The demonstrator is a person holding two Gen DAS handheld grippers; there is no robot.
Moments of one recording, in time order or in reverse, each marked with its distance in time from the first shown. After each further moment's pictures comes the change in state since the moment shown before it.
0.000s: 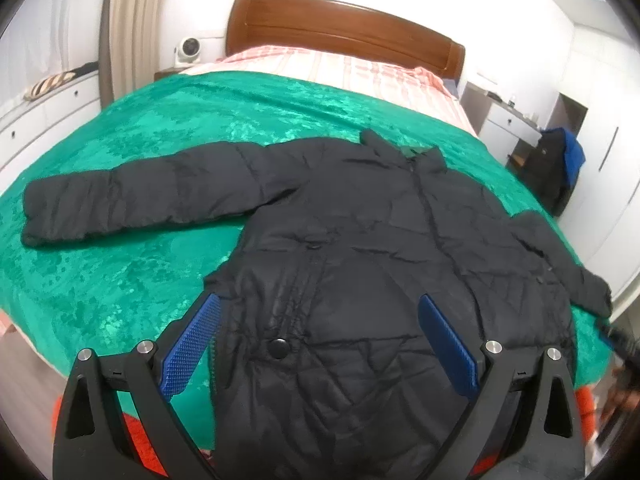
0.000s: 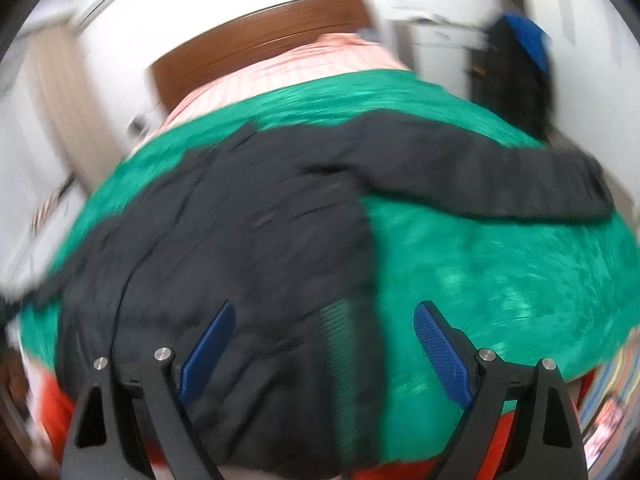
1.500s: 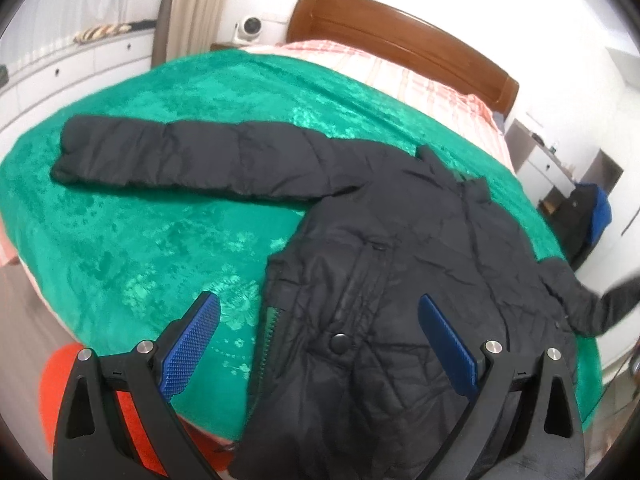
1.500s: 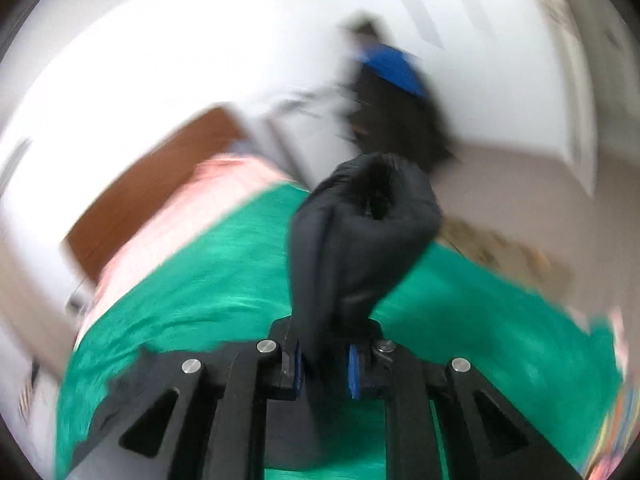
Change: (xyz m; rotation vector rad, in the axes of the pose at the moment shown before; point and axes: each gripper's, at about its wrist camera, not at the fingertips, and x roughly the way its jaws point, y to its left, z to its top) left arm 0.010 0.047 -0.011 -0.220 0.005 0.064; right arm -0.023 -0.028 0.216 0.097 -0.379 -0.062
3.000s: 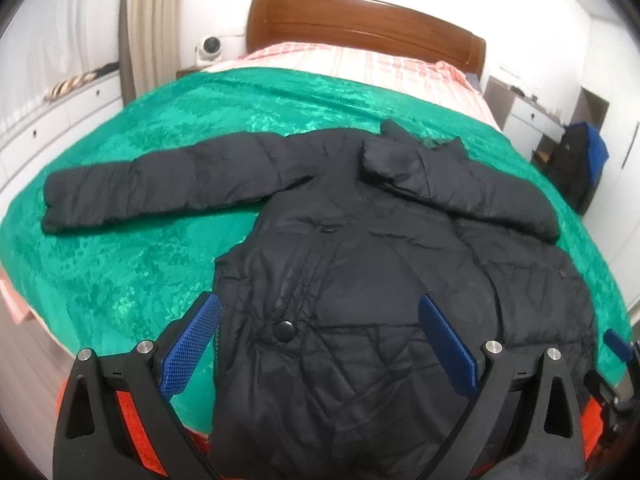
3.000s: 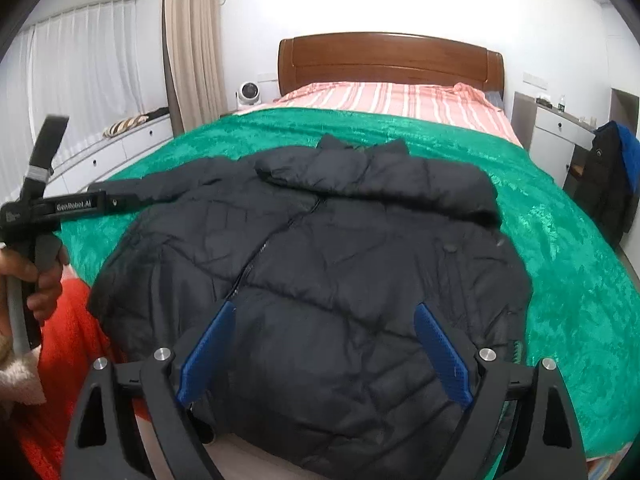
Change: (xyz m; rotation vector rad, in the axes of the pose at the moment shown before) left arm -0.007 -0.061 -0.018 0.236 -0.011 0.043; right arm -0.115 0.169 -0.290 -0.624 0.299 0.399
